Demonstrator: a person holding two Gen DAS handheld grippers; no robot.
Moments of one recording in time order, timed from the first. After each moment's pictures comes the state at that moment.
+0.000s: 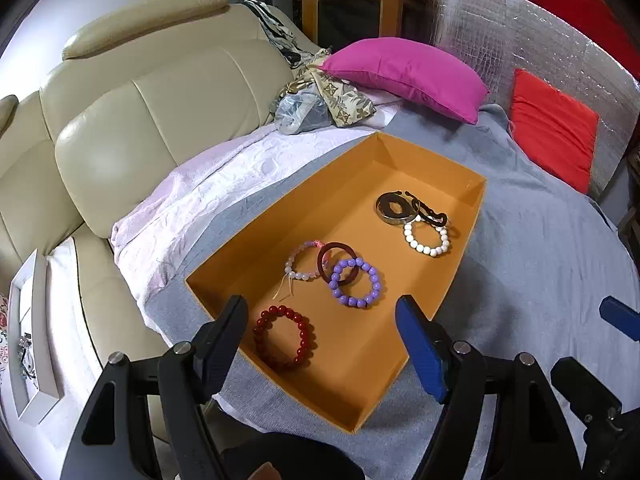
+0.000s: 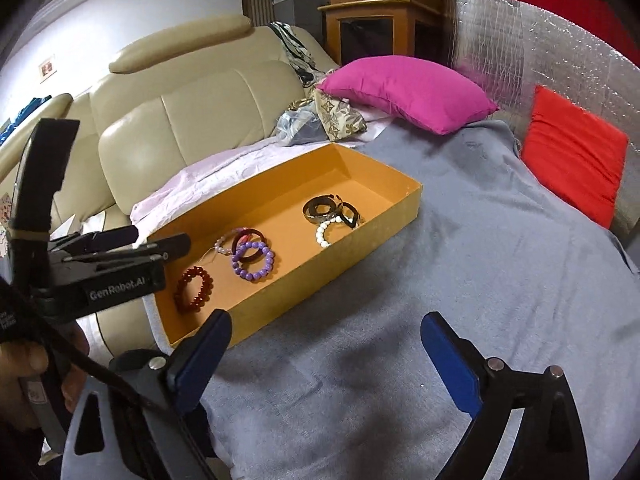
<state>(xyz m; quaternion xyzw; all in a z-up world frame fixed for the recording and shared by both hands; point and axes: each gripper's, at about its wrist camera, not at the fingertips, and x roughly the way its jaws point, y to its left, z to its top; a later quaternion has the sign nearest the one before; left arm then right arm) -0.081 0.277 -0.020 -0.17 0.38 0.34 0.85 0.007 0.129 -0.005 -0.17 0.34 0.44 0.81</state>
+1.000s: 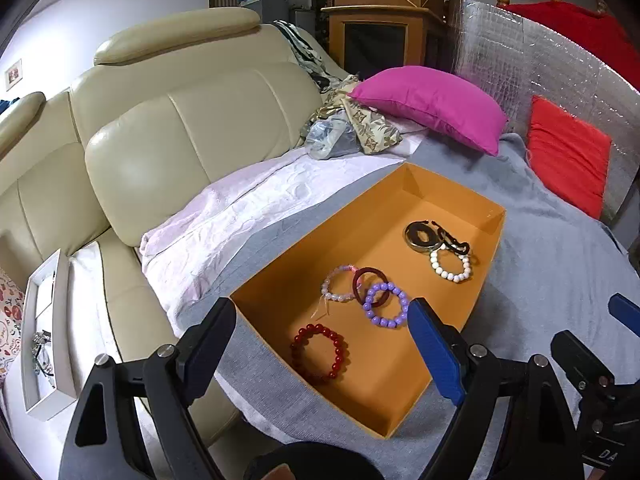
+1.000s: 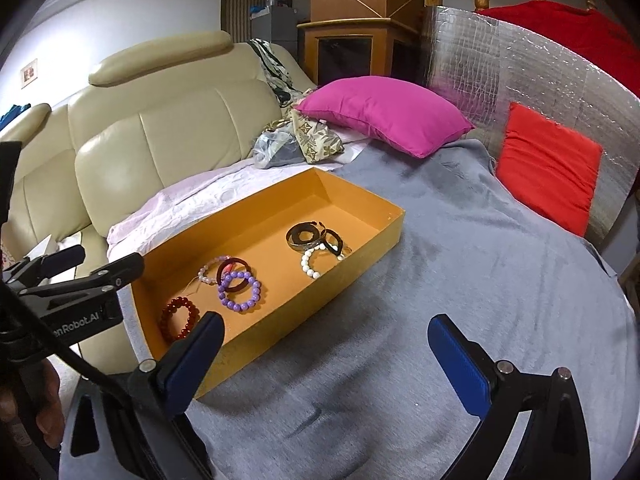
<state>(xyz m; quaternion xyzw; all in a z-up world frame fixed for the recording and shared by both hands) -0.105 0.289 -0.003 -0.16 0.34 0.37 0.85 0.000 0.152 0.005 -0.17 0.31 0.40 0.85</state>
